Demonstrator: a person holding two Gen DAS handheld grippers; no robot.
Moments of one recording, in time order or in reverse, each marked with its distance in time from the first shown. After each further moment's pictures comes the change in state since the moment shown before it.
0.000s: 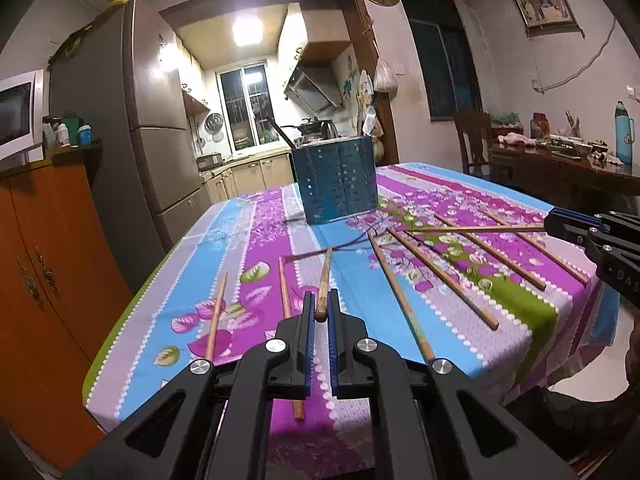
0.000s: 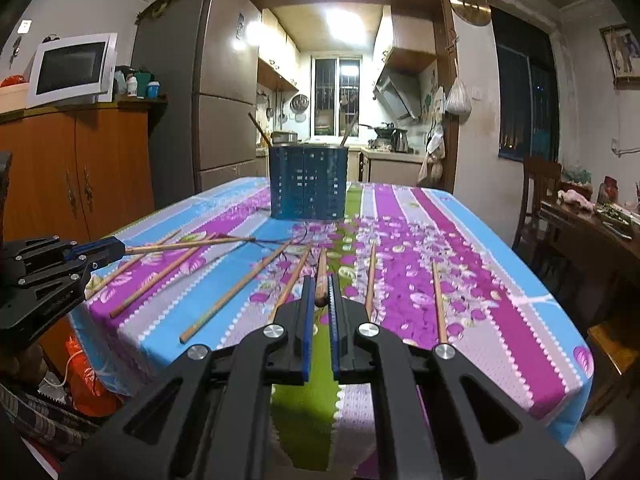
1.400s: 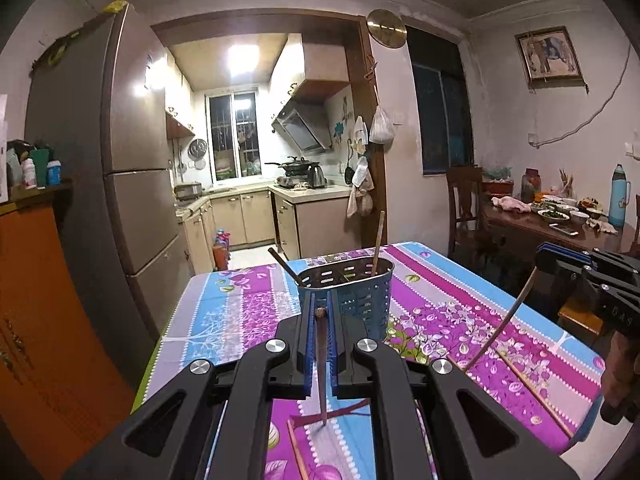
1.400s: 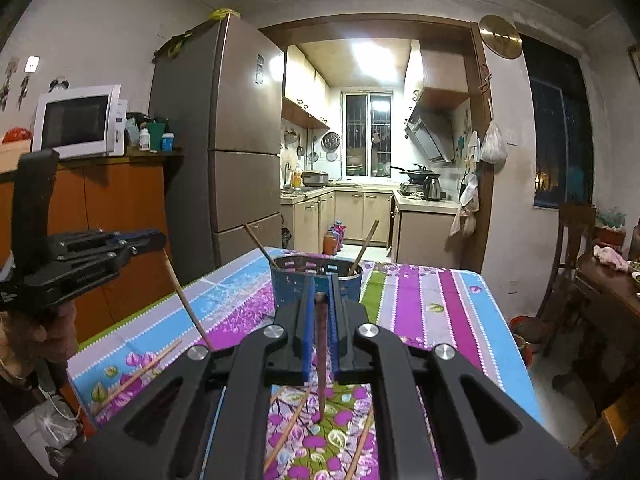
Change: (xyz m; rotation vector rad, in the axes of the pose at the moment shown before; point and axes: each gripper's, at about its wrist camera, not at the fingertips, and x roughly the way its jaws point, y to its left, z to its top) left arm 0.073 0.060 0.180 -0.070 -0.111 -0.109; right arm 0.054 -0.041 0.160 -0.023 -0.117 0.141
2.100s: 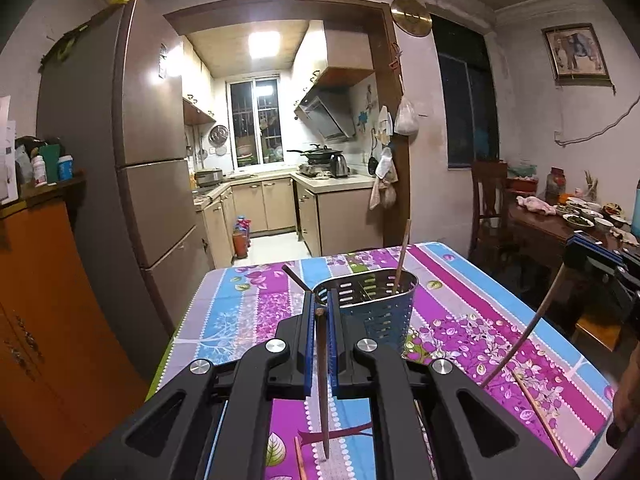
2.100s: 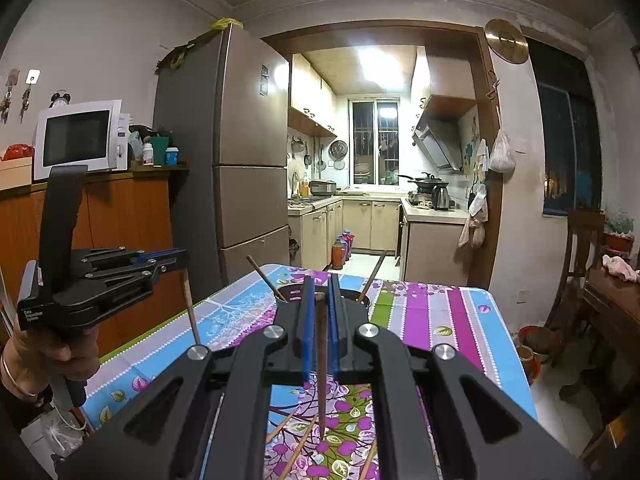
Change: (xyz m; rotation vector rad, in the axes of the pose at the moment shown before) left arm 0.026 -0.003 0.033 -0.027 0.049 0.095; right arm 0.011 -0.004 0.032 -0.001 -0.025 0.029
